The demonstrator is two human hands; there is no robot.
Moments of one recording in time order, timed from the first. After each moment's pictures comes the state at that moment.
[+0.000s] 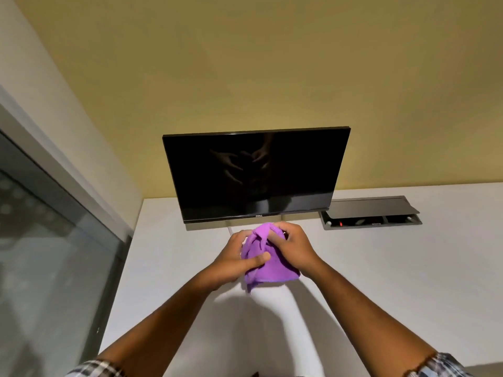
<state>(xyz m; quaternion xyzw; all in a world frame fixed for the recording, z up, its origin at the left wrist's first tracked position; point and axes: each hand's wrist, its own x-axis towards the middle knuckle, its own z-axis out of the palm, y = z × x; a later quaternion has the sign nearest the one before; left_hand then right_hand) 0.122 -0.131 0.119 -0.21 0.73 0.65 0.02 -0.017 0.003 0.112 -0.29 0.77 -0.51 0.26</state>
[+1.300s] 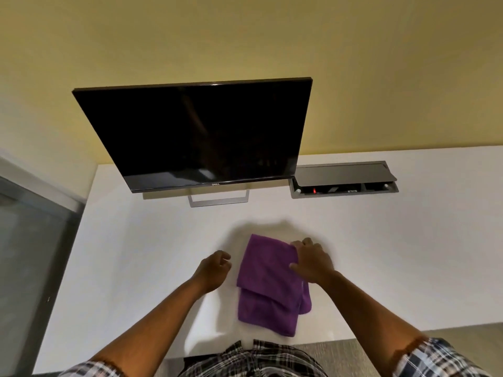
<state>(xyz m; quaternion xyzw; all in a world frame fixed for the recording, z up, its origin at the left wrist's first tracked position) 0.096 -0.032 0.004 -0.40 0.77 0.47 0.19 -0.095 0.178 0.003 -0.30 0.90 -0.02 0.32</state>
